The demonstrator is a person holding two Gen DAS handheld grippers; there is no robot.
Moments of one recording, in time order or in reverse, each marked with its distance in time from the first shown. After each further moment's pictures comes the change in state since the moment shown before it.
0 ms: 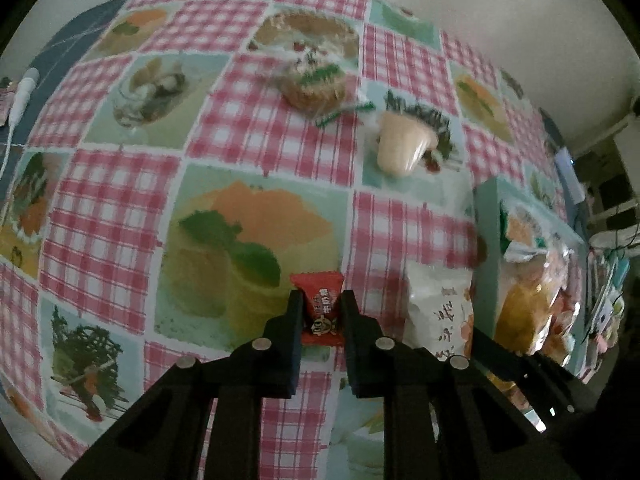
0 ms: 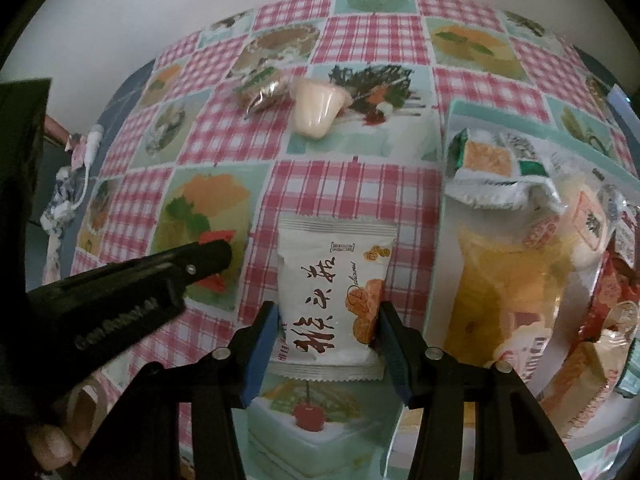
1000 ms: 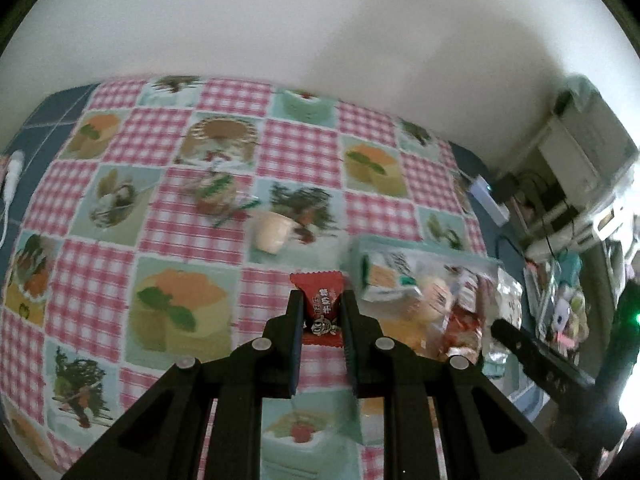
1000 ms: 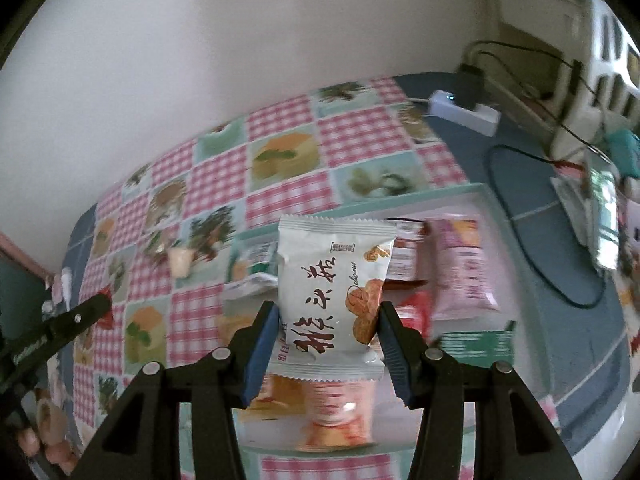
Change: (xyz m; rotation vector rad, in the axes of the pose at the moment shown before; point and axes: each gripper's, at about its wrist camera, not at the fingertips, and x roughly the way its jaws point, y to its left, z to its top) left arm -0.080 -0.085 -0.009 0.139 -0.227 -0.123; right arm -0.130 -0.138 -0.029 0.329 -0.299 -0.161
